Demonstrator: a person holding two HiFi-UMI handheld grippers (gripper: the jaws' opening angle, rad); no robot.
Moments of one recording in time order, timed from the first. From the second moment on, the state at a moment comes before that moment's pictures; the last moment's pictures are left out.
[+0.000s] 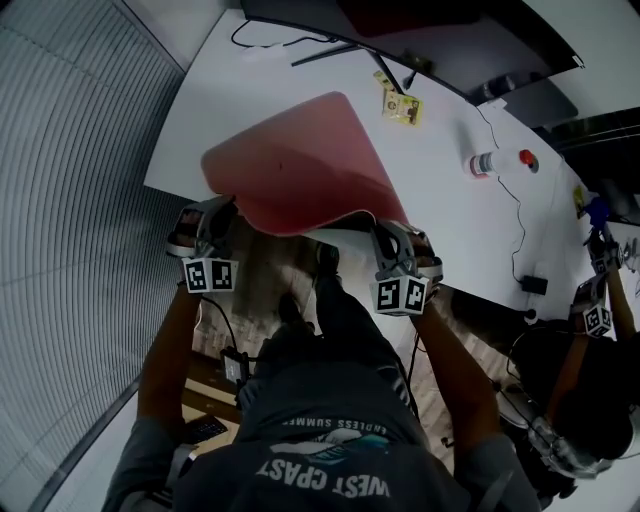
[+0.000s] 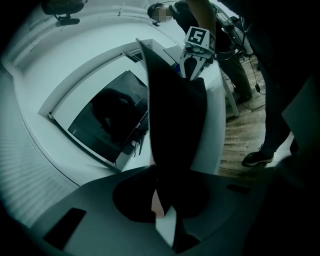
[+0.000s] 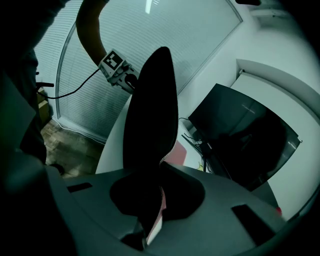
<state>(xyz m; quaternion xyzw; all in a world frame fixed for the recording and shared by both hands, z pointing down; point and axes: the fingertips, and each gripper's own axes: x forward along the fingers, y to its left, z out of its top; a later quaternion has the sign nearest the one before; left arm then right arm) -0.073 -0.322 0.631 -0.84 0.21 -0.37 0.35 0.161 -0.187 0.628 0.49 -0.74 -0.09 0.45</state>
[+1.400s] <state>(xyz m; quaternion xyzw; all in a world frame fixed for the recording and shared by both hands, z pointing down) -0.003 -0.448 0.689 -0.83 0.23 -0.42 0.26 0.241 -0.296 0.700 0.53 -0.71 0.04 0.47</state>
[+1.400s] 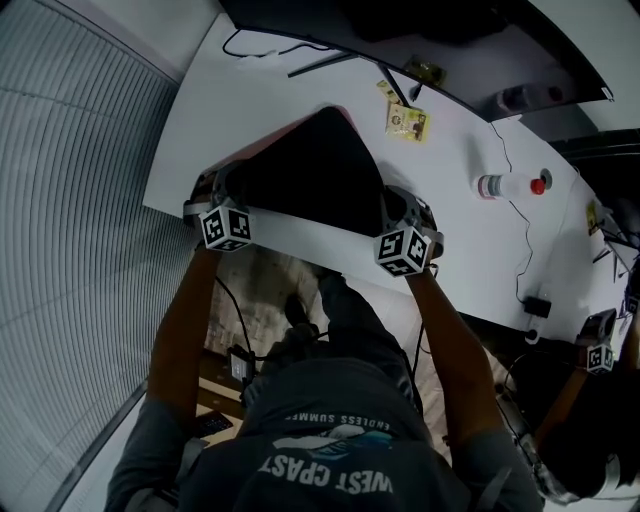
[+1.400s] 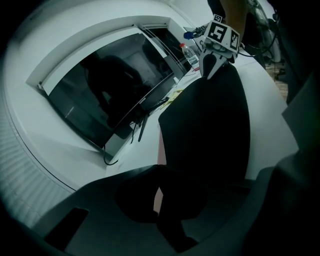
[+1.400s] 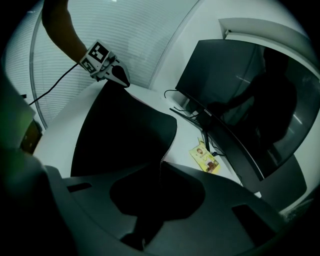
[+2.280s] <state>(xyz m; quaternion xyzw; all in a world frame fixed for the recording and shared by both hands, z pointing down) -0.032 -0.476 0.648 -0.84 0.36 -0.36 0.17 0.267 -0.318 0.723 0.51 -0.69 0.09 0.51</state>
